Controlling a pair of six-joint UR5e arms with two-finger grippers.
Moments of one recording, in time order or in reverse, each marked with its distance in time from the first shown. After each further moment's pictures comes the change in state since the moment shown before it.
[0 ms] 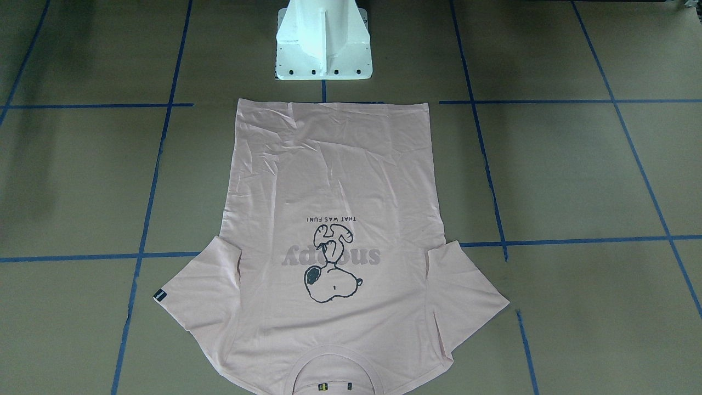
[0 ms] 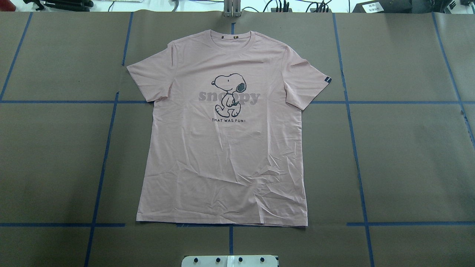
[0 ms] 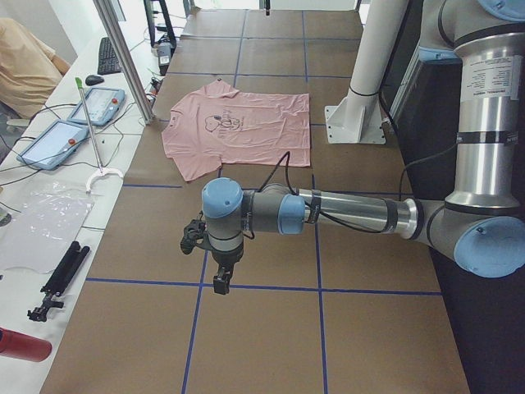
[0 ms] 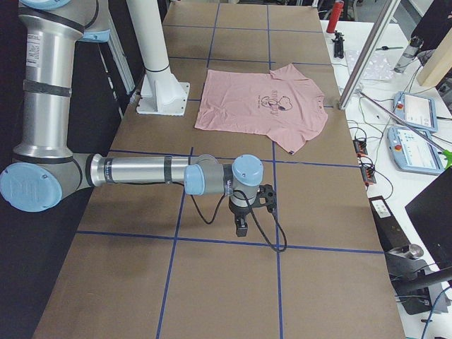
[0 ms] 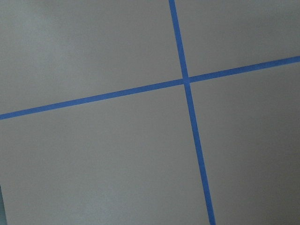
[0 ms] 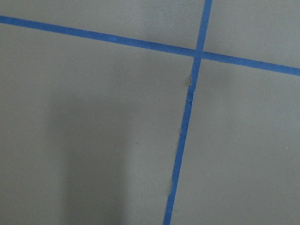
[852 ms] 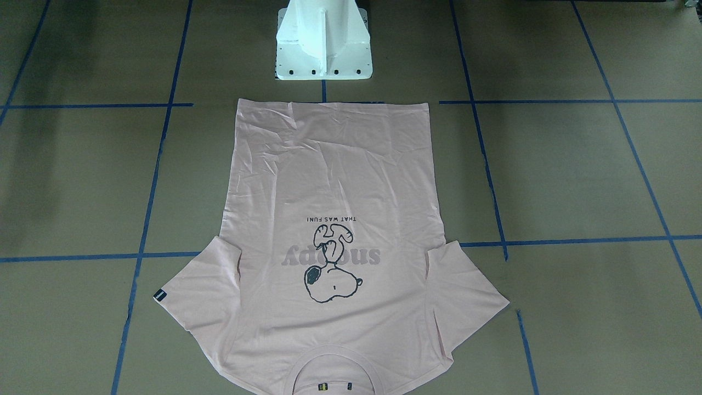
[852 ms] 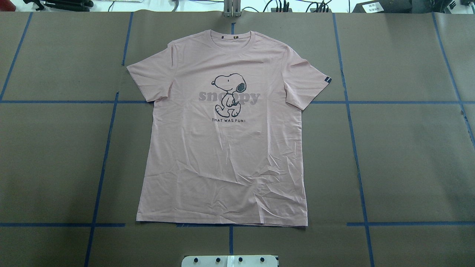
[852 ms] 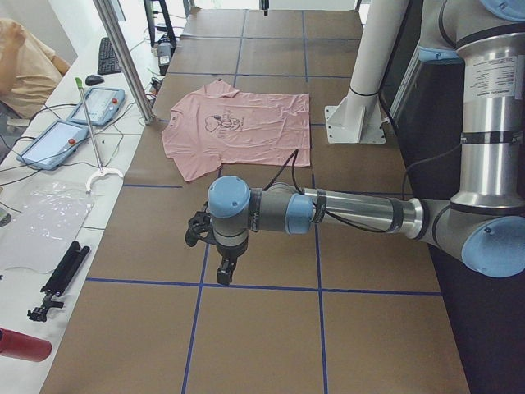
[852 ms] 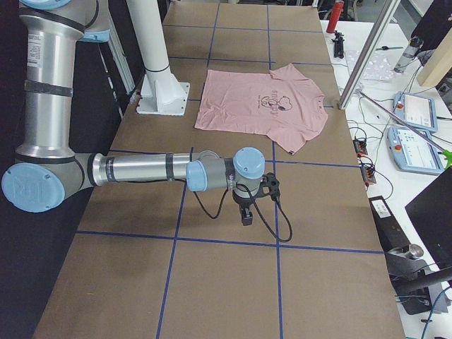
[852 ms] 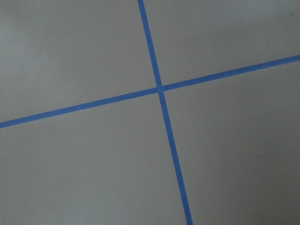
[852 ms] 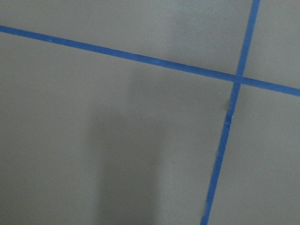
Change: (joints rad) left arm -0.010 0.025 -0.043 -0.007 -0.100 0.001; right arm -0.007 0.006 0.004 0.096 0.109 0.003
